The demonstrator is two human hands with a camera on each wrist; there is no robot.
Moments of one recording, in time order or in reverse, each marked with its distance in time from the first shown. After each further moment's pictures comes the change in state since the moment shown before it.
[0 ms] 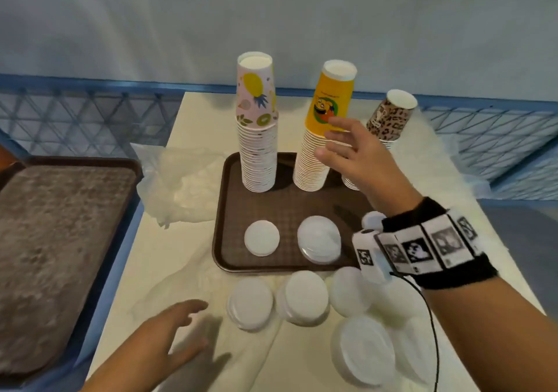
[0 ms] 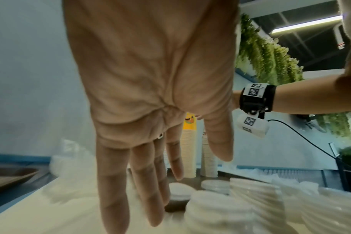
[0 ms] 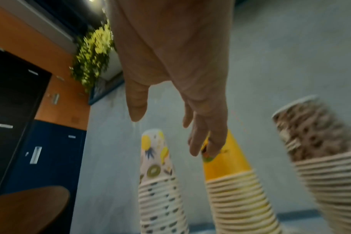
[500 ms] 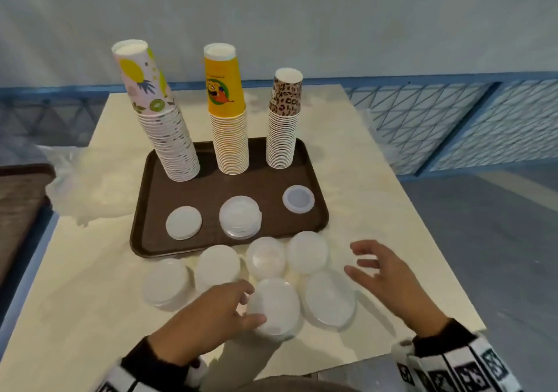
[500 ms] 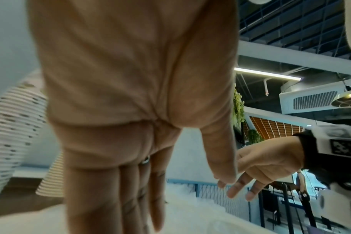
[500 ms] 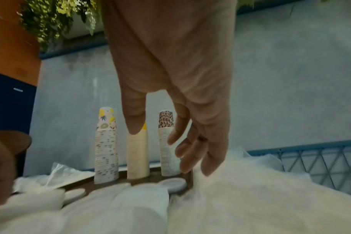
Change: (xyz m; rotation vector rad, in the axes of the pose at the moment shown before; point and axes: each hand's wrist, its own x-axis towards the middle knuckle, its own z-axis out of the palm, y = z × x) left_hand 0.033 0.162 0.121 0.198 -0.097 0.207; right_hand -0.205 0.160 -0.124 -0.309 0.051 0.353
